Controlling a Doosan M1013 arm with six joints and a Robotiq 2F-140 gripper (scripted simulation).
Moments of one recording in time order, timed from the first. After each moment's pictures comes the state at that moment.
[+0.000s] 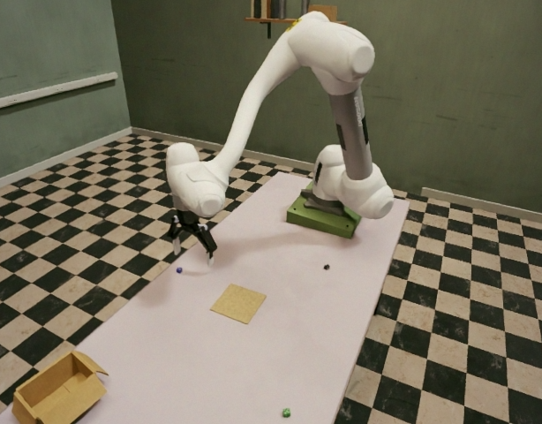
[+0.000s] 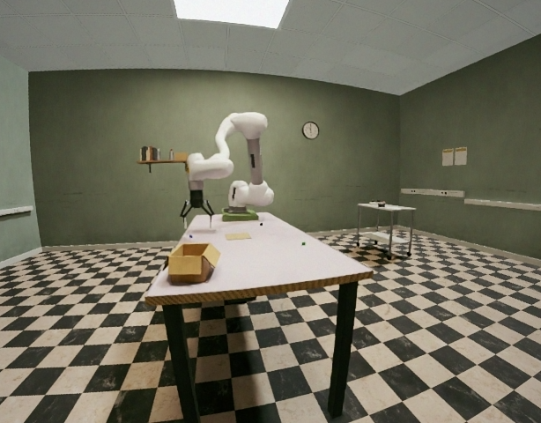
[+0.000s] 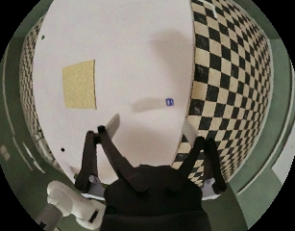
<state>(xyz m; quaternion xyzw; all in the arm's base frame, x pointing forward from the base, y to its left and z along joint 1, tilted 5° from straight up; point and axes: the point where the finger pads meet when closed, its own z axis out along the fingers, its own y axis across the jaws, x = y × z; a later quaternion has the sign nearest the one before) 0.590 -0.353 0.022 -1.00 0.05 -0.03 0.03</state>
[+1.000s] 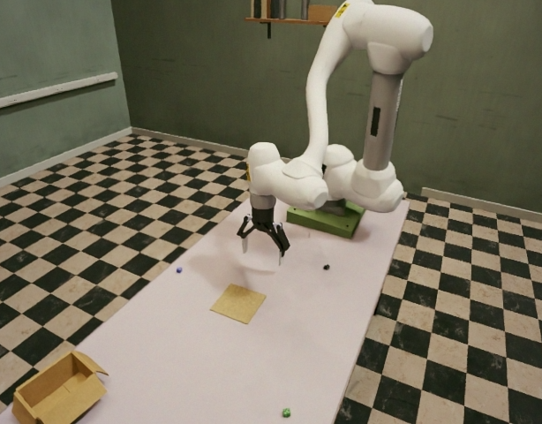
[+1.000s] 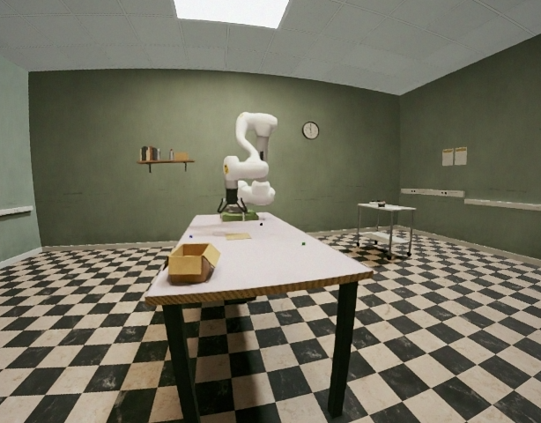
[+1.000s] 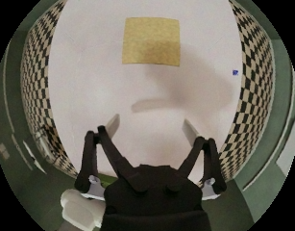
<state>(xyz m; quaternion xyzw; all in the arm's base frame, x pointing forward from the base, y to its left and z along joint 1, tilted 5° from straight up) 0.487 -0.125 0.027 -1.00 0.05 -0.03 0.03</state>
